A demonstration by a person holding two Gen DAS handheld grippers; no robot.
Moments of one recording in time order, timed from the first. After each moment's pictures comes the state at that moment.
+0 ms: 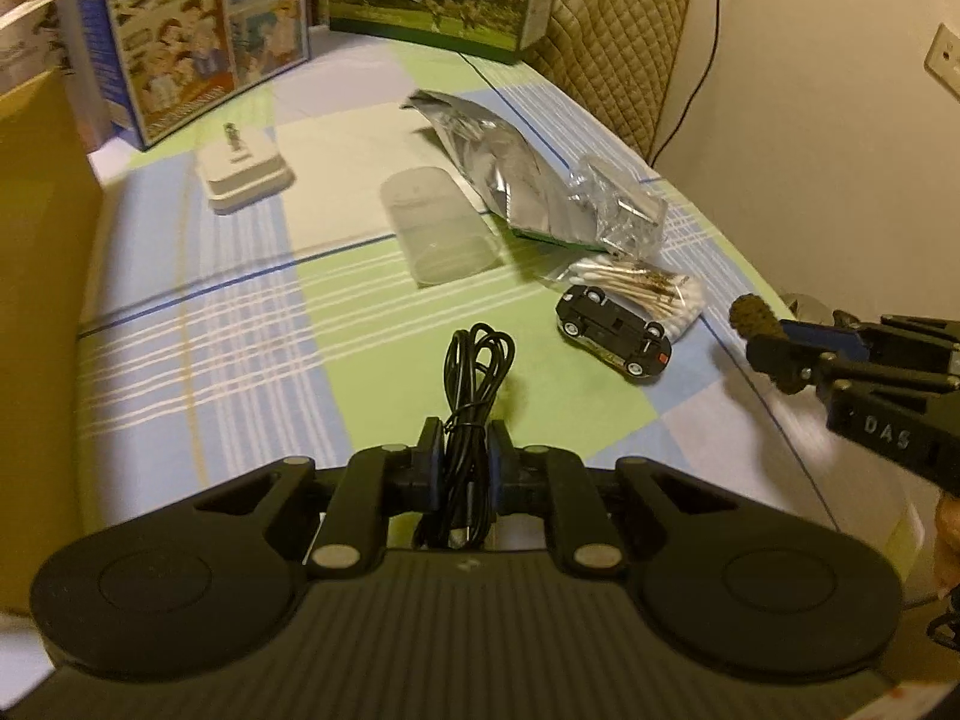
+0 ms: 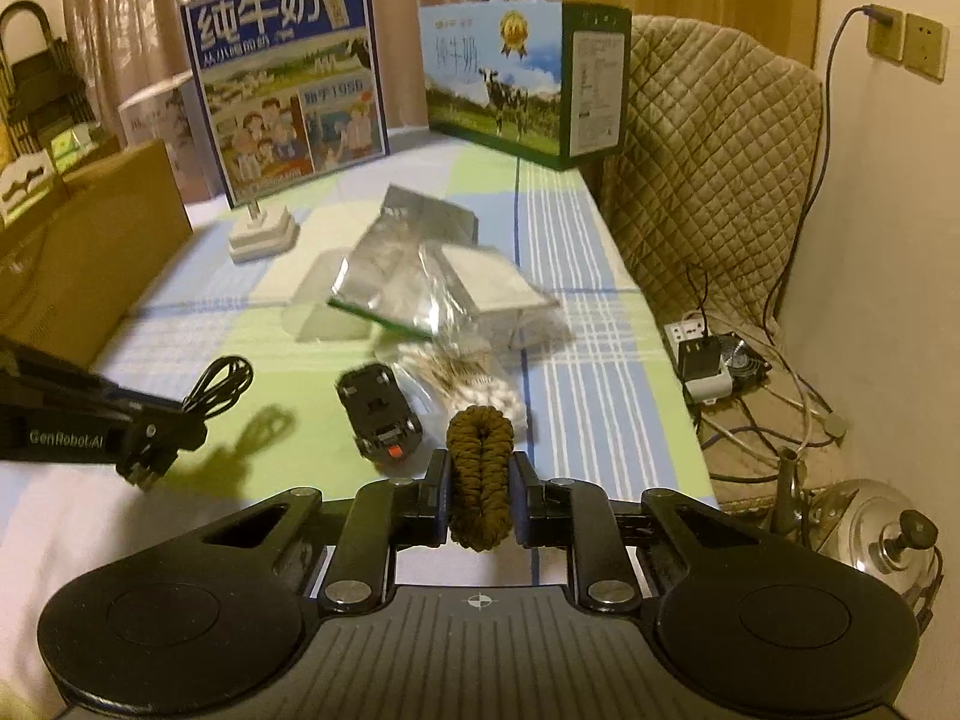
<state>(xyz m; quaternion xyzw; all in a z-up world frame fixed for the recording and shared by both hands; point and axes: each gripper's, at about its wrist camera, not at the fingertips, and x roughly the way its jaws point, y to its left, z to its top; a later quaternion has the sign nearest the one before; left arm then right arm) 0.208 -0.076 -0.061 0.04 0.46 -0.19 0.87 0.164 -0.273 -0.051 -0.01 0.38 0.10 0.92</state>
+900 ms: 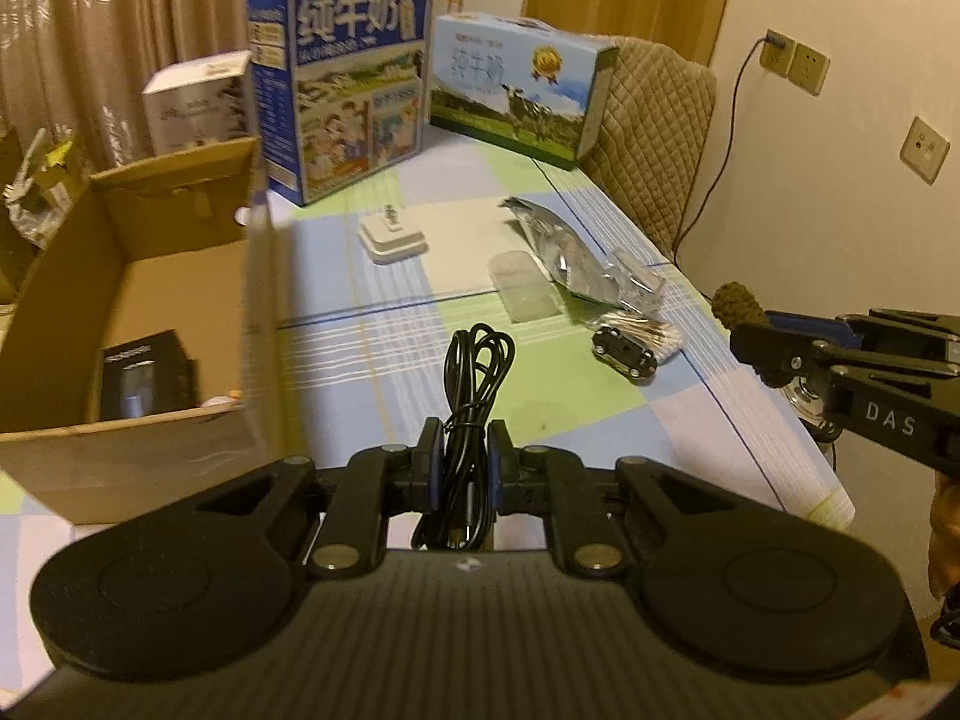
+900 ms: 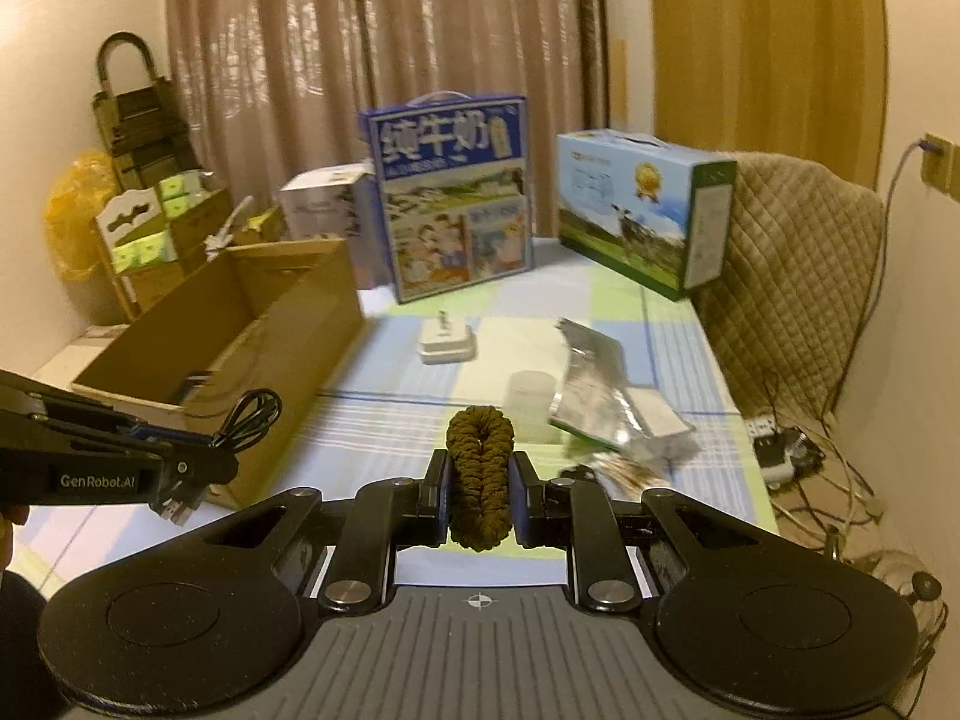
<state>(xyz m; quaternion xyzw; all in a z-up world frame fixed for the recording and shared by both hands) 0.097 0.018 0.058 0.02 0.40 -0.14 0.90 0.078 -0.179 0.061 -0.02 0.31 0.18 0.93</state>
